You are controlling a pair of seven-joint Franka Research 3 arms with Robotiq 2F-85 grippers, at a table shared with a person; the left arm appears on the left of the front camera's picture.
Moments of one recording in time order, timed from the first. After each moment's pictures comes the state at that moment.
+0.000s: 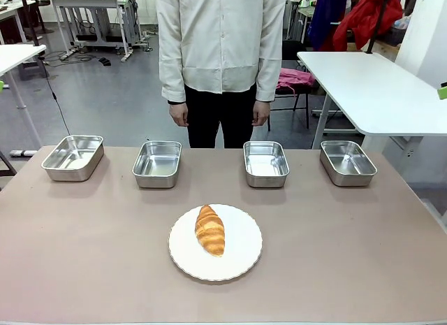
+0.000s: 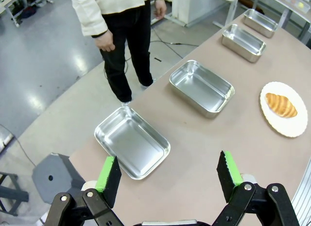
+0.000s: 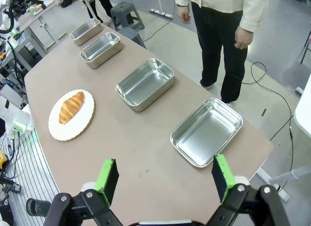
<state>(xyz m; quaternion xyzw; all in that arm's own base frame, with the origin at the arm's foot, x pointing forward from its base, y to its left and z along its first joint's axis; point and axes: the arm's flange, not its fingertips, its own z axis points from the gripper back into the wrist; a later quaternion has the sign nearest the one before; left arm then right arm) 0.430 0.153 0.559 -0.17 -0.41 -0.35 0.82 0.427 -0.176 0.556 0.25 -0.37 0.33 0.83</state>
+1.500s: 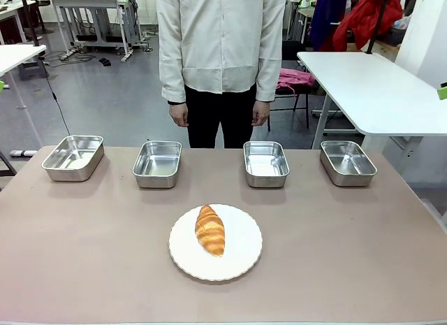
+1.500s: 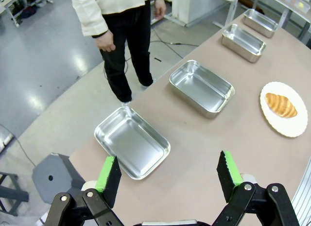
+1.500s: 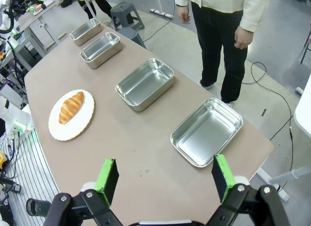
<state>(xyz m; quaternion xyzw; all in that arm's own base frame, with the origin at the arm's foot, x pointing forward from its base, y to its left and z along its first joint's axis) 0.430 0.154 0.559 -0.17 -0.41 -0.35 0.82 0.427 -0.176 0.556 0.25 -0.37 0.33 0.83</state>
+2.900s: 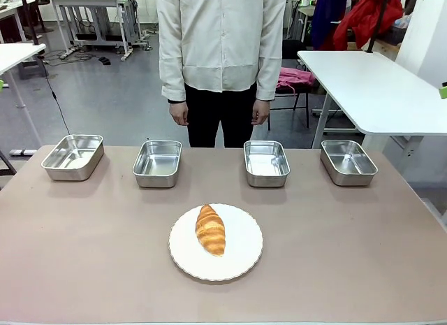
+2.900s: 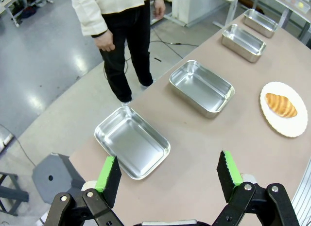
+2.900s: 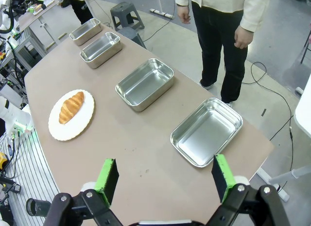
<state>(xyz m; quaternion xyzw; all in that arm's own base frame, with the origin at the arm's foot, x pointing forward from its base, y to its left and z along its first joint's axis) 0.430 0.154 0.559 -0.17 -0.41 -0.35 0.82 0.427 -0.176 0.556 0.25 -0.37 0.33 0.83</state>
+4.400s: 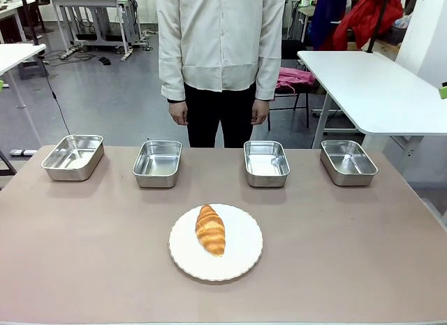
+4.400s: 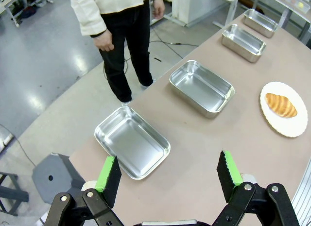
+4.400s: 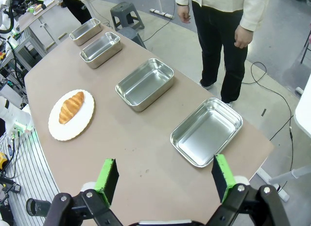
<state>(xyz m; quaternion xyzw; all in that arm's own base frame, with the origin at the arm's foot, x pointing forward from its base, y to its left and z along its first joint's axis) 0.430 0.154 0.559 -0.17 -0.41 -0.35 0.82 0.427 -0.176 0.556 0.25 -0.37 0.33 0.83</state>
